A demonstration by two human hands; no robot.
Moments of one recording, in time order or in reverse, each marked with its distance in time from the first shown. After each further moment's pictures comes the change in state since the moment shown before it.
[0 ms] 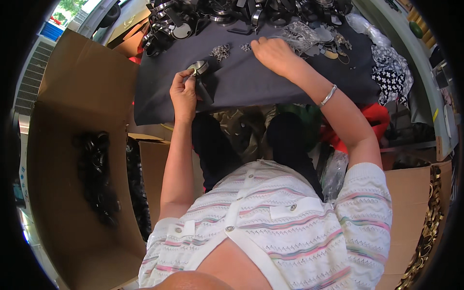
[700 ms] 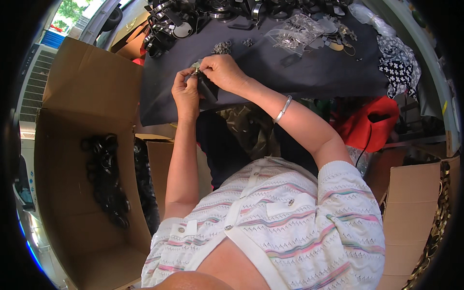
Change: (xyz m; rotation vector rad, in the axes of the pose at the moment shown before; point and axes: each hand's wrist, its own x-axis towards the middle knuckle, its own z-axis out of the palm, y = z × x) left_hand 0.000 0.007 0.001 -0.013 0.022 -0.026; right_hand 0.049 -0.118 0.013 1.376 0.301 0.302
